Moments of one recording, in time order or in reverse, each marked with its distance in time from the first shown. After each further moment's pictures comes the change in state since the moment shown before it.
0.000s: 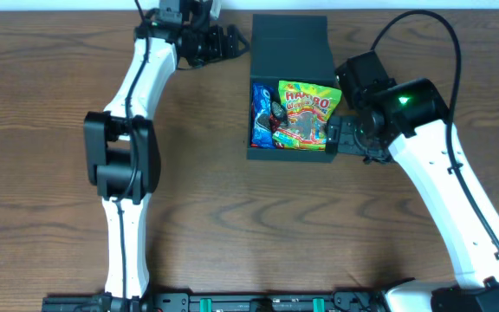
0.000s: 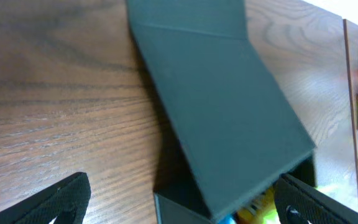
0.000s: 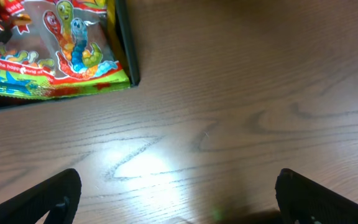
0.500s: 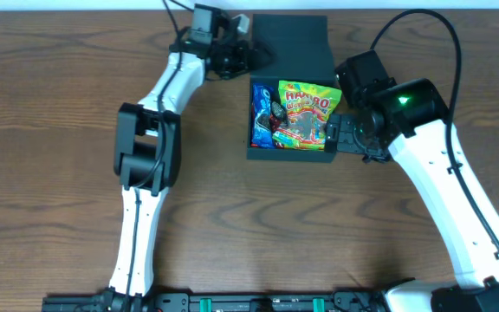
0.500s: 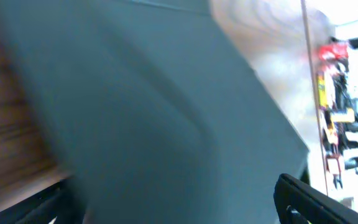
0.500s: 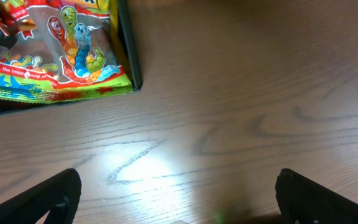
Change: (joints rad) left arm -0.104 0.132 0.003 0.241 0.141 -0.088; right arm 0.000 0.000 -0.003 0.014 0.001 0.000
